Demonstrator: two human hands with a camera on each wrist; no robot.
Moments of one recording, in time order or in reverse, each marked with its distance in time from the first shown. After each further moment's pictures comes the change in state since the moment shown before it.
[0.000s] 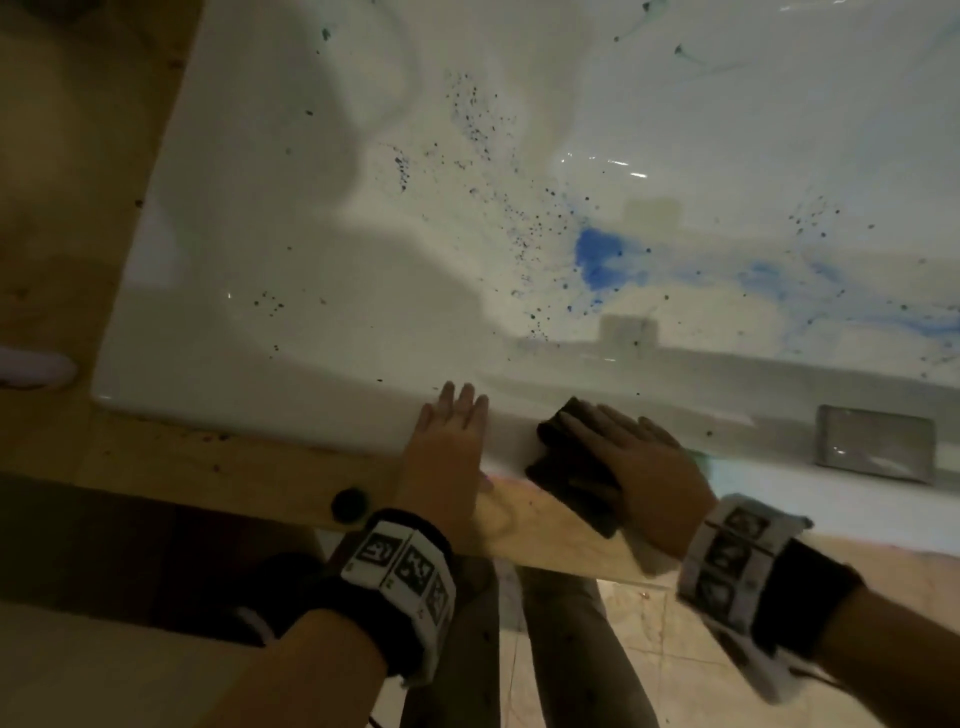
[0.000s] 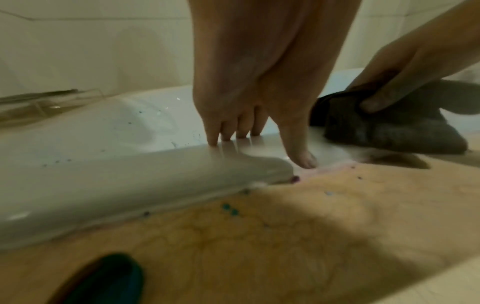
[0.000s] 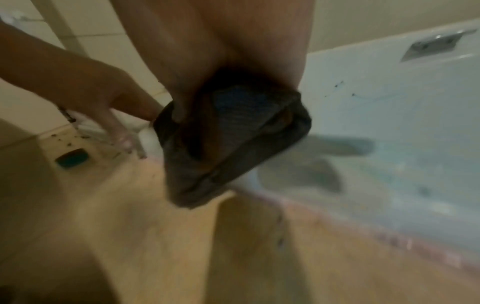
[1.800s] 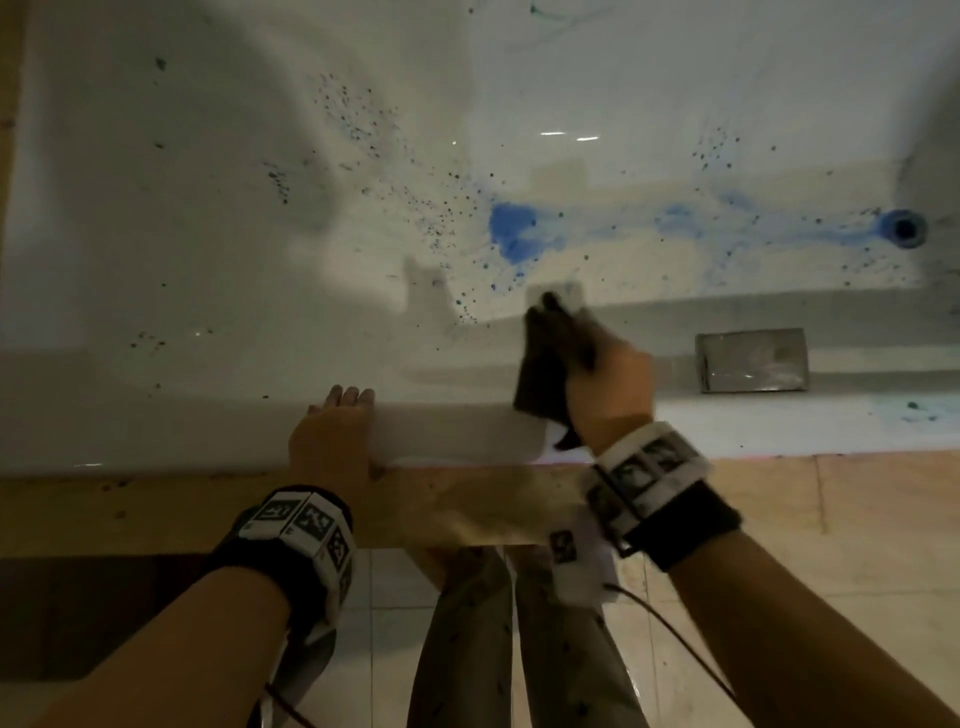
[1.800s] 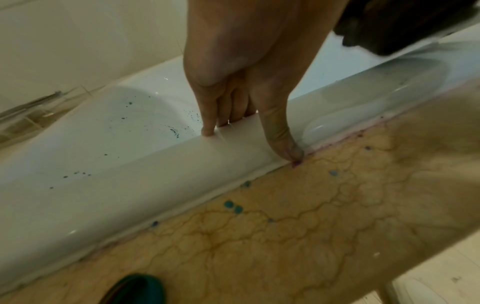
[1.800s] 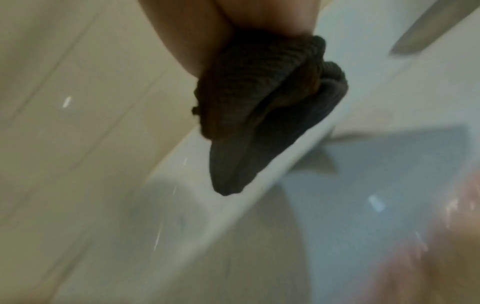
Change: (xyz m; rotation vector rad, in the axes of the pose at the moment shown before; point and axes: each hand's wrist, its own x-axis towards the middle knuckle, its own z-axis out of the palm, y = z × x) left_hand 0.004 0.032 -0.007 0.200 0.116 -0.175; right_hand -0.014 0.059 -0.025 0.849 0.566 0.415
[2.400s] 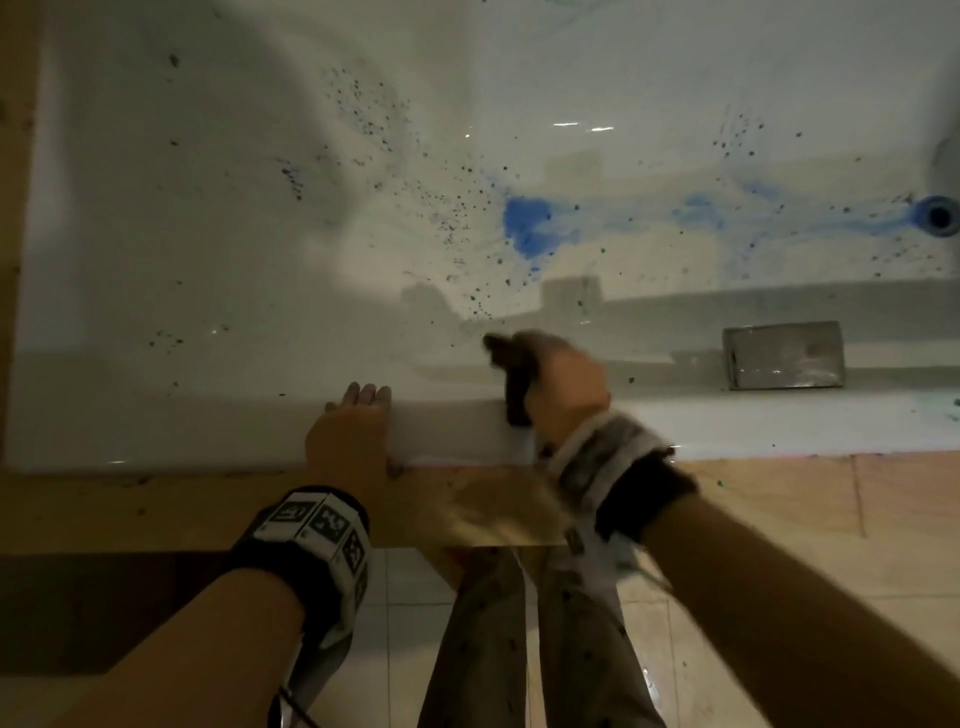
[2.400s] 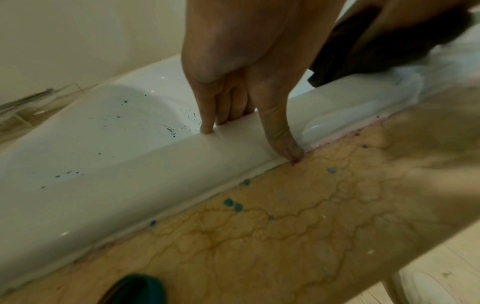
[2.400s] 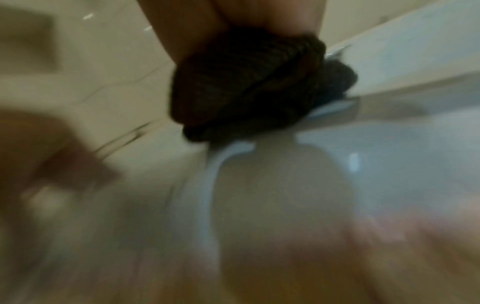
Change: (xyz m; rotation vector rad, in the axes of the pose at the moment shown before) left_hand 0.001 0.002 -0.002 0.033 0.014 0.032; right_hand 0.008 -0.009 0.042 -0.158 -0.169 -0.166
